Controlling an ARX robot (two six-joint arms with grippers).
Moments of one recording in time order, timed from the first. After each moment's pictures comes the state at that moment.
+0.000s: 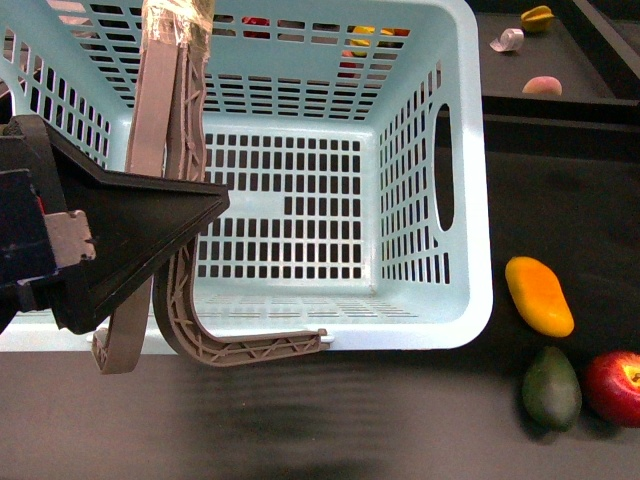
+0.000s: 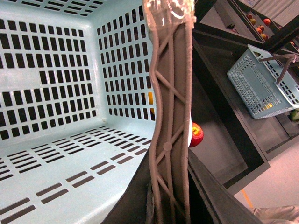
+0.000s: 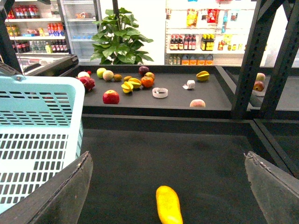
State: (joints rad) left arm -0.36 1.32 0.28 0.75 0.36 -0.37; right arm 0.00 0.00 0.01 0.00 0.00 0.00
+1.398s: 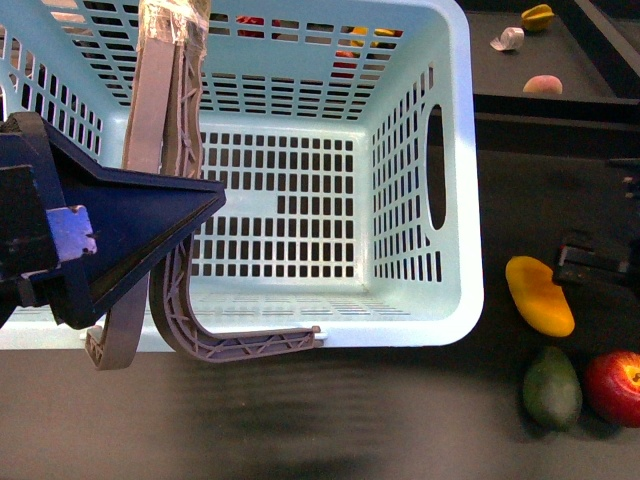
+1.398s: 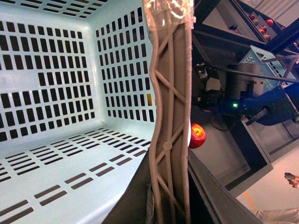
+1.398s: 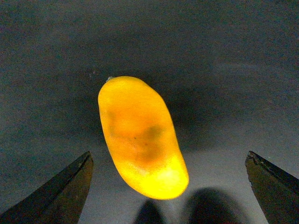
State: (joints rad) left arm -0.36 1.32 0.29 0.75 0.35 -0.36; right arm -0.08 2.45 1.01 0.59 0.05 0.14
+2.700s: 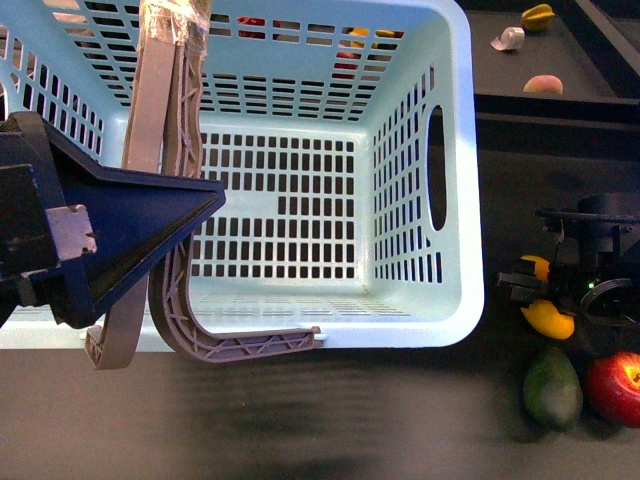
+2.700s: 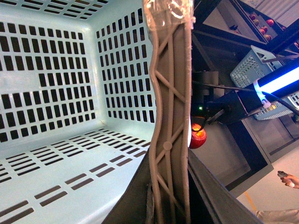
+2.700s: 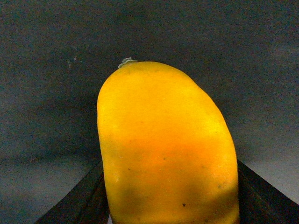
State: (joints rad) left arm -0.36 1.32 0.29 0.75 0.35 -0.36; right arm -0.05 2.71 1.29 0.52 0.08 0.17
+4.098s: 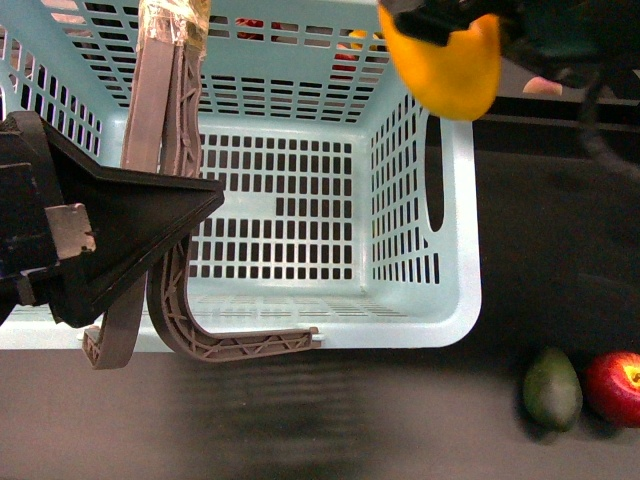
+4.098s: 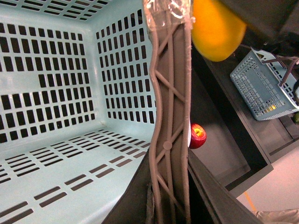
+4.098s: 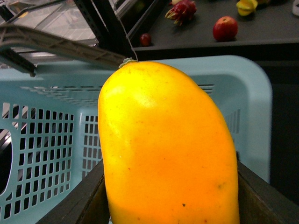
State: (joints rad) left arm -0.36 1.32 0.29 0.75 0.35 -0.36; right arm 0.44 1.62 0.76 0.53 -0.02 0.35
